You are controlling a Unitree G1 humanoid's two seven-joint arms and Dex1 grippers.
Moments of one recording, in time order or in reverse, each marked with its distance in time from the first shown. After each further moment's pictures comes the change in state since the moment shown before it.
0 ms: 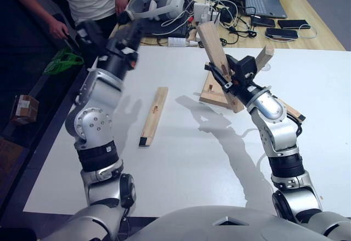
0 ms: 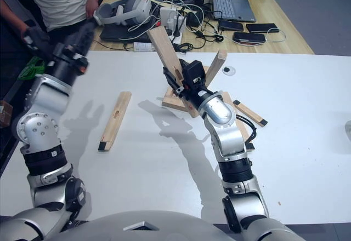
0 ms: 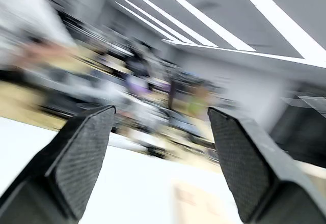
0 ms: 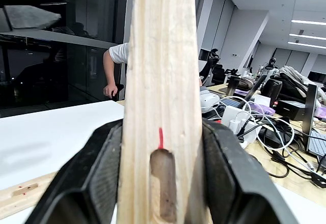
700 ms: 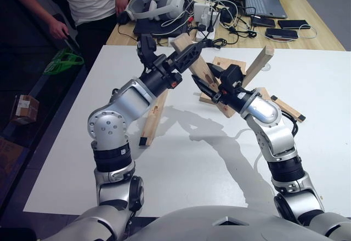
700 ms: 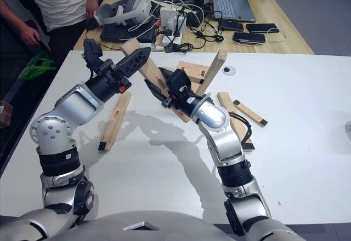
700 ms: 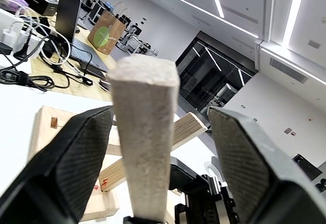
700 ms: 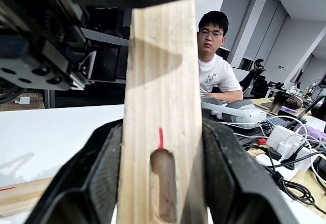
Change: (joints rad) left arm 0.018 -0.145 -0.108 -0.108 -0.482 0.384 -0.135; right arm 0.014 -0.023 0.098 -0.073 0.018 0.010 0.127
